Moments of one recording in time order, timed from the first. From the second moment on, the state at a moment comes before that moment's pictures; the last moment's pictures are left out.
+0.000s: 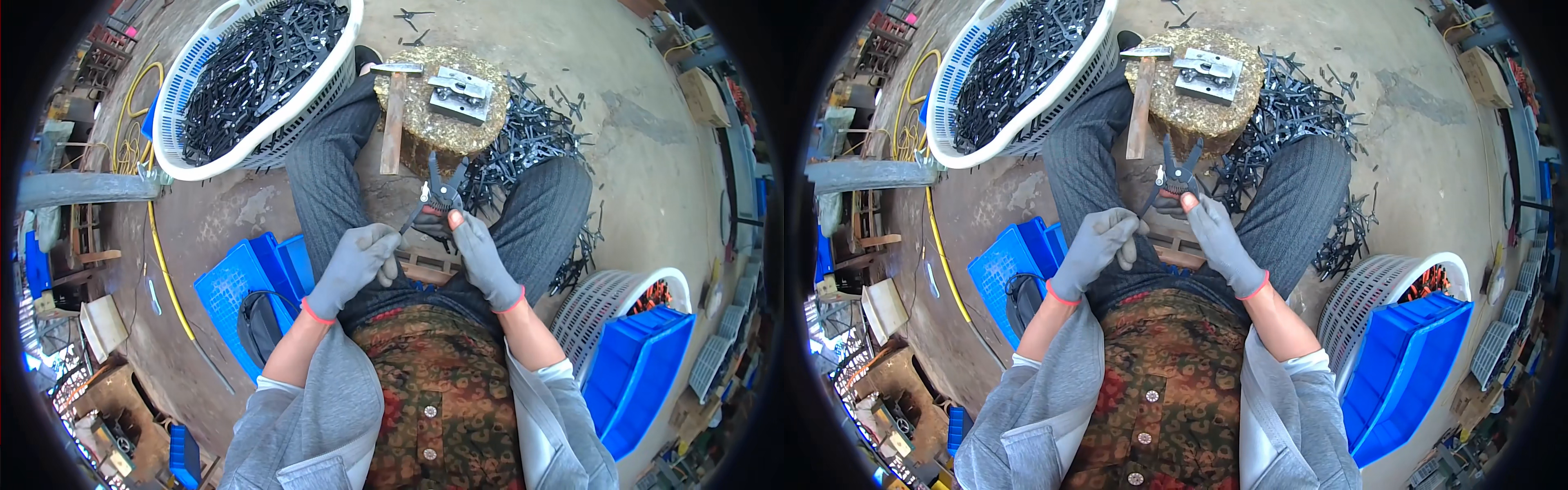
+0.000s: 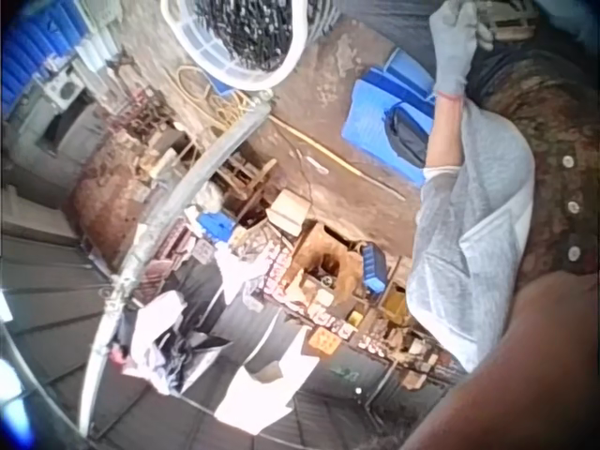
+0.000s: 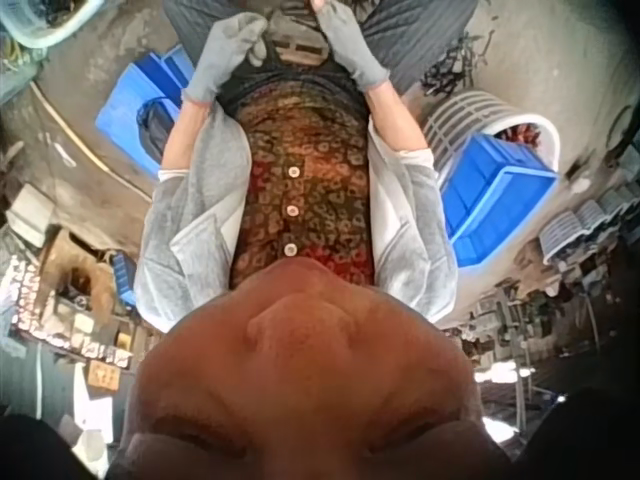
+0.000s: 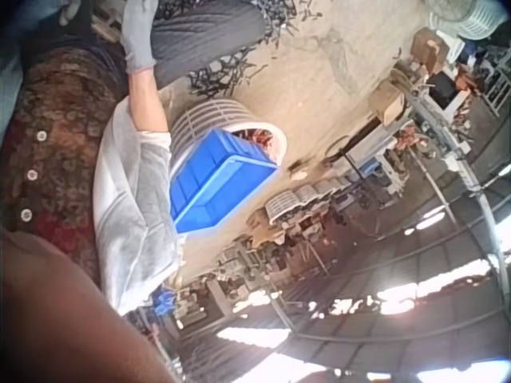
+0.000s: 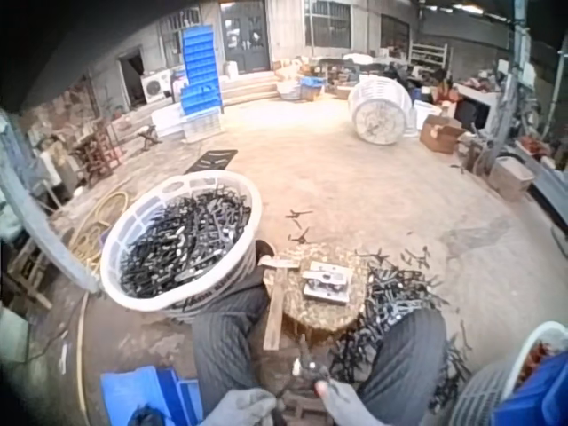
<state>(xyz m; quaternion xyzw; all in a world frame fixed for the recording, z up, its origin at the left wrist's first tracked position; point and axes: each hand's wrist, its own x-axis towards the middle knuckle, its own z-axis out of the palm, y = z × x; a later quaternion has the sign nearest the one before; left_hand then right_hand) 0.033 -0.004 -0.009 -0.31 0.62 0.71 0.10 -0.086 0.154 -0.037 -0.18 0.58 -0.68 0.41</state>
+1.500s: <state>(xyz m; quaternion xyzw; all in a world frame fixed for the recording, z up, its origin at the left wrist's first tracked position) 0.010 -0.007 -0.002 -0.10 0.54 0.83 0.11 -0.097 0.162 -0.012 -0.19 0.46 -0.58 0.65</state>
